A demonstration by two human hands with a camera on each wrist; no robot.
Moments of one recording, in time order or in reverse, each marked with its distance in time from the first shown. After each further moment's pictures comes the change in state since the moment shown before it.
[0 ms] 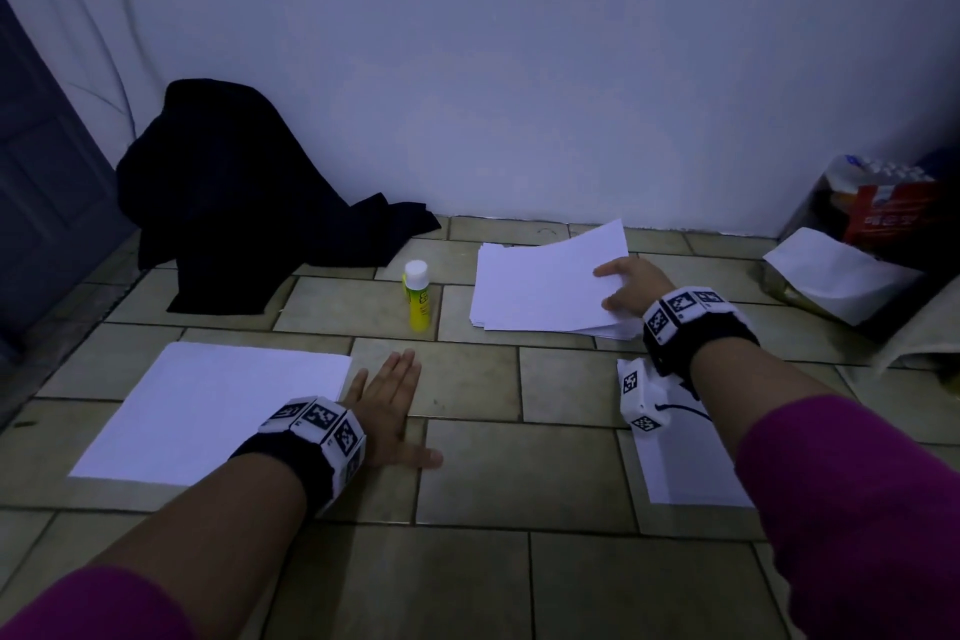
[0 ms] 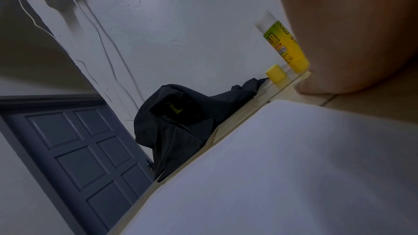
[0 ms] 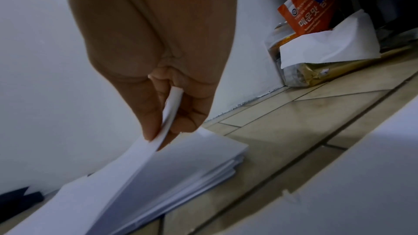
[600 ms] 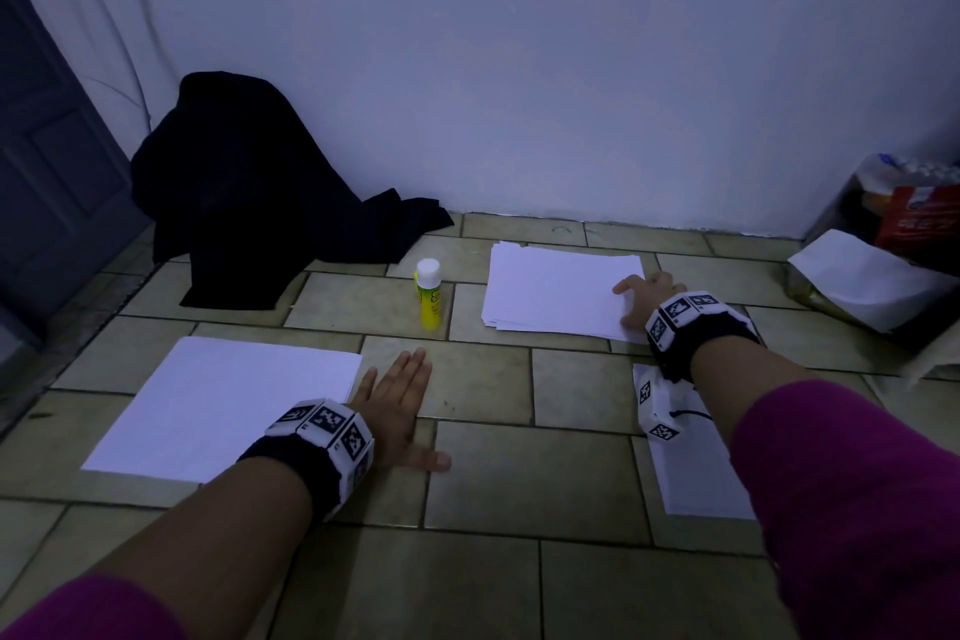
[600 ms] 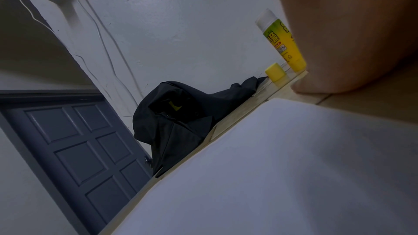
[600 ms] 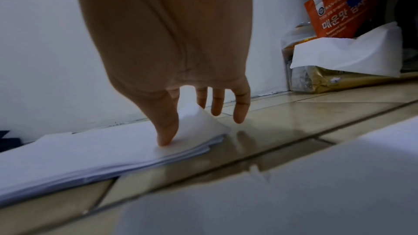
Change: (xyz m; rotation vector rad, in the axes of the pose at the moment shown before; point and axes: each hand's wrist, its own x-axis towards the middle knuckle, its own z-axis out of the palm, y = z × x) left_hand 0.002 -0.003 0.001 -0.005 -0.001 0.012; right_hand 0.016 0.020 0.028 -0.480 0.002 0.097
